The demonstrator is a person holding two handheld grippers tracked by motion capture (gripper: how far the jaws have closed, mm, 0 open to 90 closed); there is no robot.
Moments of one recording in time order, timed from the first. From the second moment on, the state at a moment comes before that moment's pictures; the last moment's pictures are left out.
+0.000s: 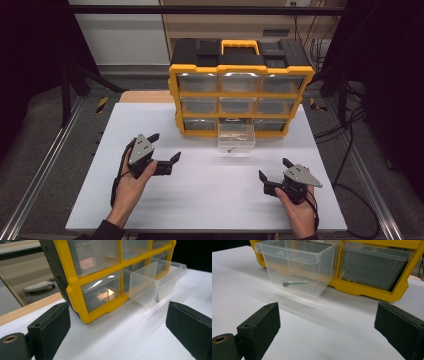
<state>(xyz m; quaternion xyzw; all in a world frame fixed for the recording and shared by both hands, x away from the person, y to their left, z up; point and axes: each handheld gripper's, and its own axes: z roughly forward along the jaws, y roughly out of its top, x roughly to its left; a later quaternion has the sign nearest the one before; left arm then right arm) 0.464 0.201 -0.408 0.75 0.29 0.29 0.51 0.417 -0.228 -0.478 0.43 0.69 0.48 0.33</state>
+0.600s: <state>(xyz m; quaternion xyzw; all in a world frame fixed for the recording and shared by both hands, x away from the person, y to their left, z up) 0.453 0.241 -0.414 0.73 0.32 0.29 0.54 0.418 -0.220 -0.479 0.43 0.69 0.47 0.35</state>
